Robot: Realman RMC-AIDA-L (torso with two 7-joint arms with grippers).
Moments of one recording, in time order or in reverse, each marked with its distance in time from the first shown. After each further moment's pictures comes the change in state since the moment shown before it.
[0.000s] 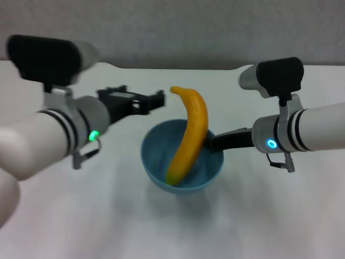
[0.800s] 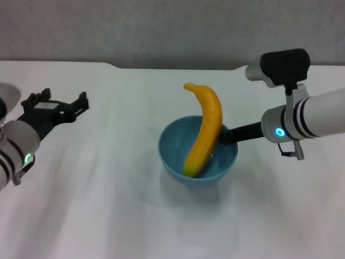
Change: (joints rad) left arm 0.078 -0.005 -0.154 0.430 0.169 -0.565 -0.006; right arm 0.139 -0.003 0.139 -0.220 -0.091 0.019 -0.021
